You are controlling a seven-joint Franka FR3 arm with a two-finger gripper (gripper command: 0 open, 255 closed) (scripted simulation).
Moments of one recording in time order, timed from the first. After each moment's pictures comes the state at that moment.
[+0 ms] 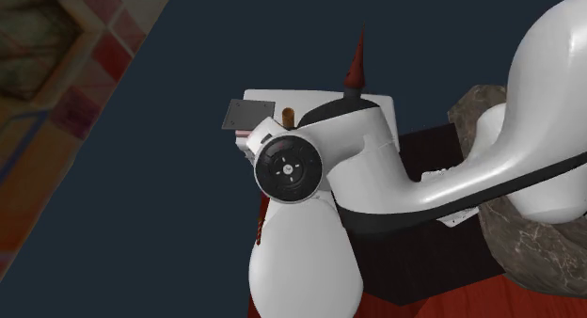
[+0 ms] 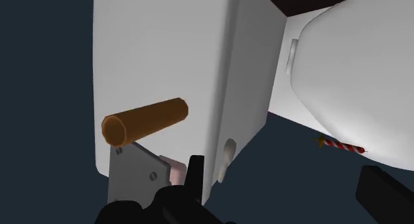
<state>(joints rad) -0.16 -0.14 0.02 -2.31 -0.46 2.05 0.35</state>
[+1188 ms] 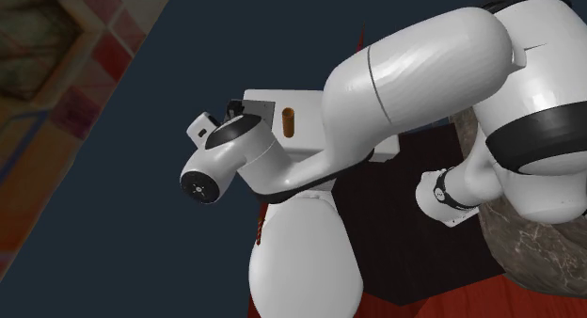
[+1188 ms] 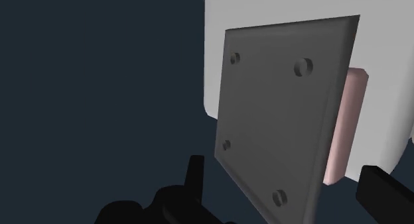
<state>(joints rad) -0.19 0.46 -0.09 -1.82 -0.97 2.02 0.61</state>
